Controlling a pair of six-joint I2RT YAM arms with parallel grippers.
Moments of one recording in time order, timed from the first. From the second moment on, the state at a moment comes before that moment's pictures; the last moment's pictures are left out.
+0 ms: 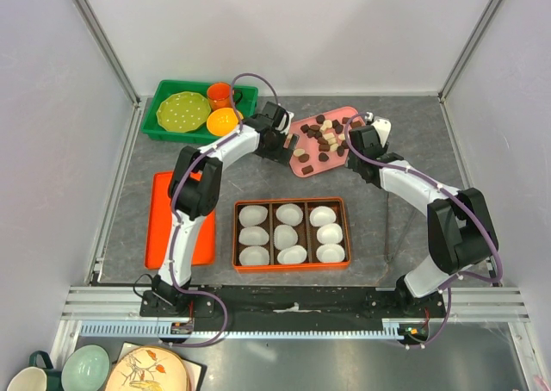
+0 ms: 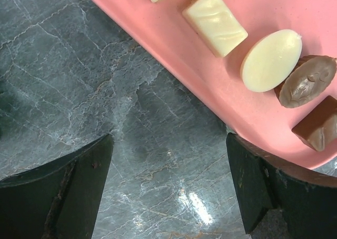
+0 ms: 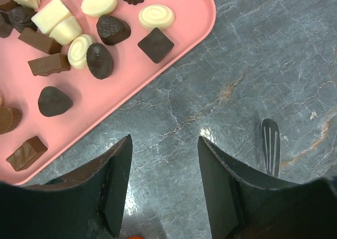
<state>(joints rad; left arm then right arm) -0.51 2.30 1.86 -0.60 0.01 -0.07 0.35 1.60 1.02 -0.22 0.46 0.51</state>
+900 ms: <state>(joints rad) -0.51 2.27 1.87 -0.57 0.06 -0.15 0.35 1.60 1.00 -0.18 0.44 0.50</state>
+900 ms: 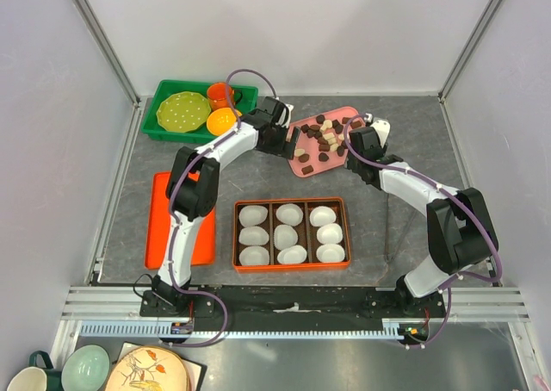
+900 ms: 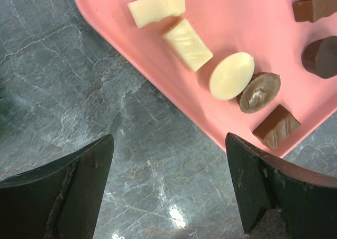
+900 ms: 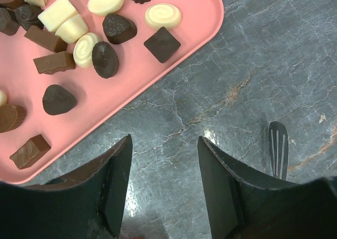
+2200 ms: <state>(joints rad) -0.54 2.12 1.52 -0.32 -0.11 0.00 0.35 1.42 0.91 -0.38 0.46 0.58</state>
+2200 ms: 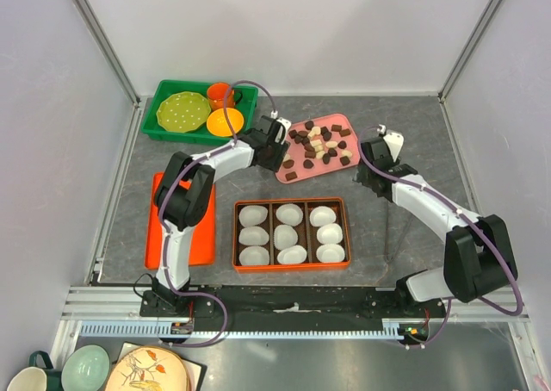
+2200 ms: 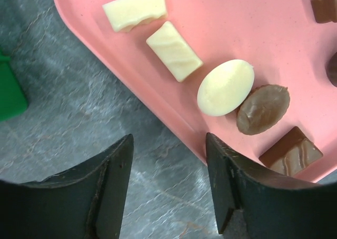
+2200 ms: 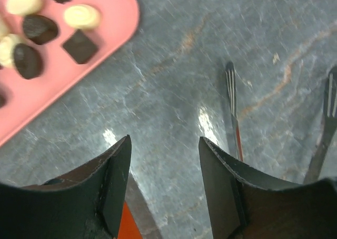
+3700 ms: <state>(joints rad) -0.47 2.03 1.37 -0.26 -0.03 0.46 0.35 1.37 0.69 -0.60 0.50 0.76</state>
